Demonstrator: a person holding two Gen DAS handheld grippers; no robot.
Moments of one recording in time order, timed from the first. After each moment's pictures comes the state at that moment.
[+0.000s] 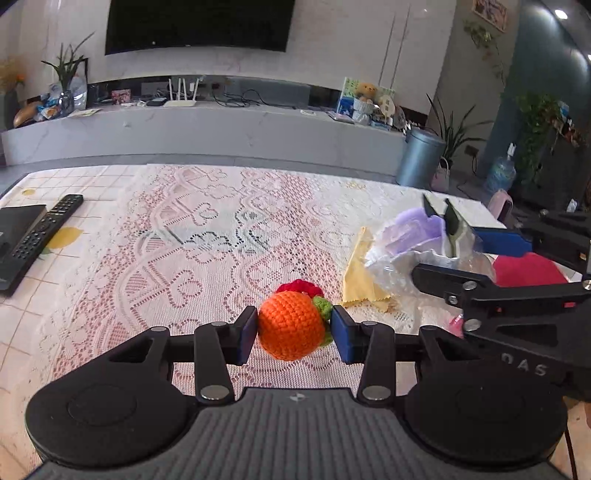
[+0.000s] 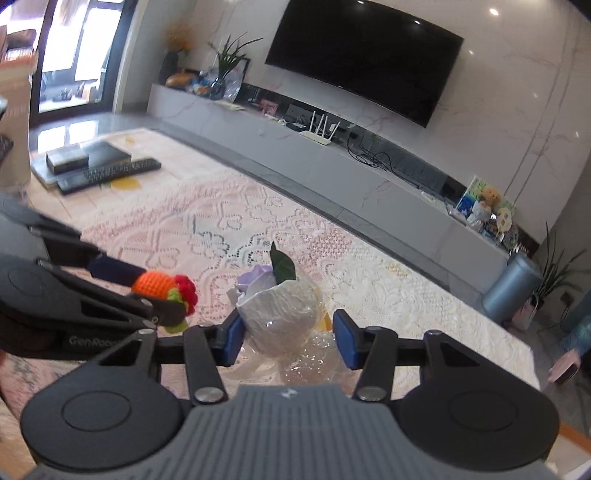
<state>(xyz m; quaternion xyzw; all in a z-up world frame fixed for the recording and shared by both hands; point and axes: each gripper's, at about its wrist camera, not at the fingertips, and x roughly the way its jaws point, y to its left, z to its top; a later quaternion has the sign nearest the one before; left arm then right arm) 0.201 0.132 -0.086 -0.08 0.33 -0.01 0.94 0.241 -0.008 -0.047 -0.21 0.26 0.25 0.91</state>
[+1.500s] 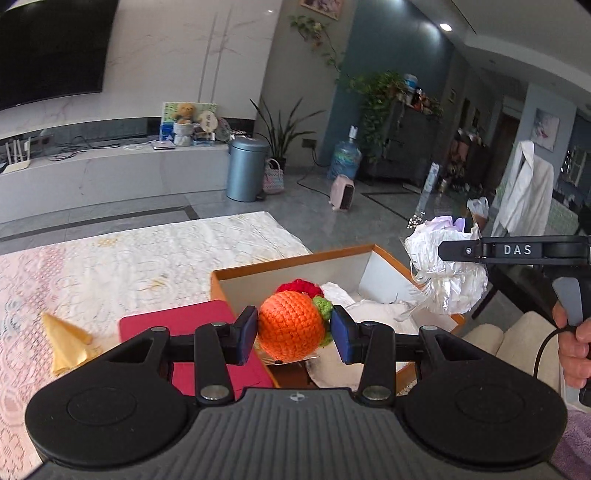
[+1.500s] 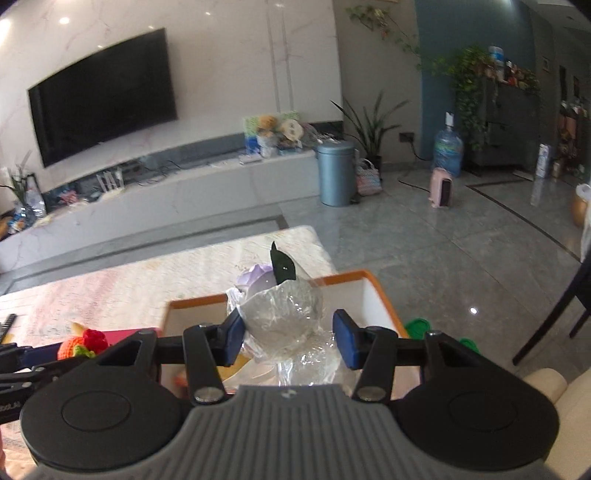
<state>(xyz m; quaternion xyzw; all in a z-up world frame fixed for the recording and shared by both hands) 0.201 -0.122 -0.009 -0.02 0.30 -0.25 0.92 0.196 -0.378 0.050 0.06 0.31 -0.03 0.95</state>
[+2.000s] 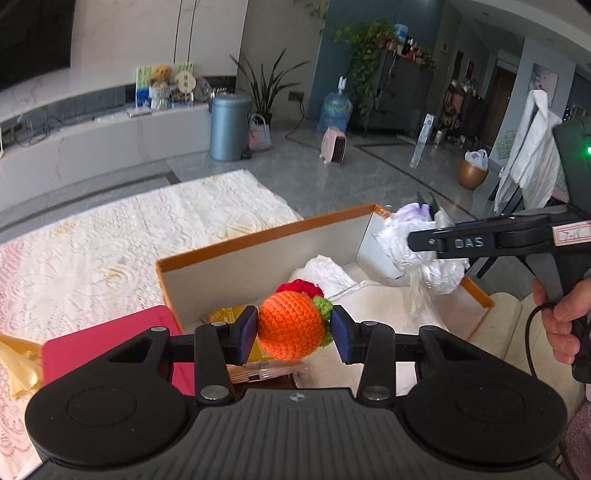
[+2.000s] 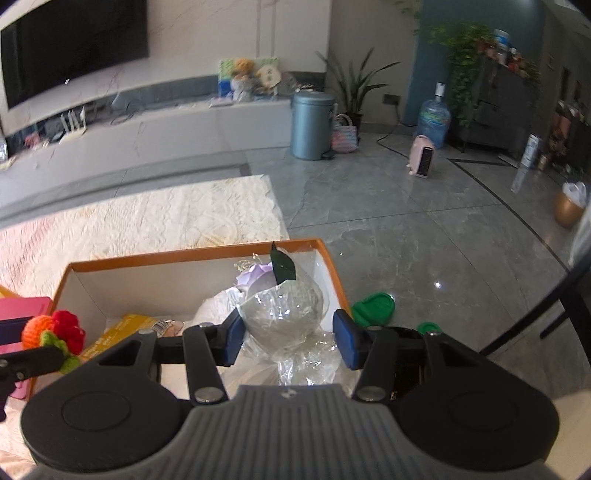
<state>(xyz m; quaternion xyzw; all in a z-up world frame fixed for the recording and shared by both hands) 0.263 -0.180 -0.051 0.02 0.36 -0.26 0.89 0.292 -0.412 -0.011 -0.01 0.39 -0.05 0.92</state>
